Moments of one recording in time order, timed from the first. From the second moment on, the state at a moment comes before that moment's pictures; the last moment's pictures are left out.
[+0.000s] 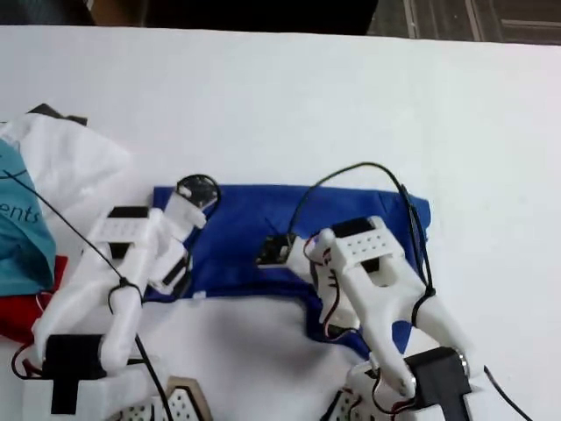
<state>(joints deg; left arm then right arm) -7.8 -9.0 50.7 59.0 -33.6 -20.6 -13.2 50.4 78.1 56.7</state>
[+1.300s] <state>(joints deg) -7.8 -9.0 50.7 58.9 -33.6 -12.9 0.8 32.5 76.1 53.5</state>
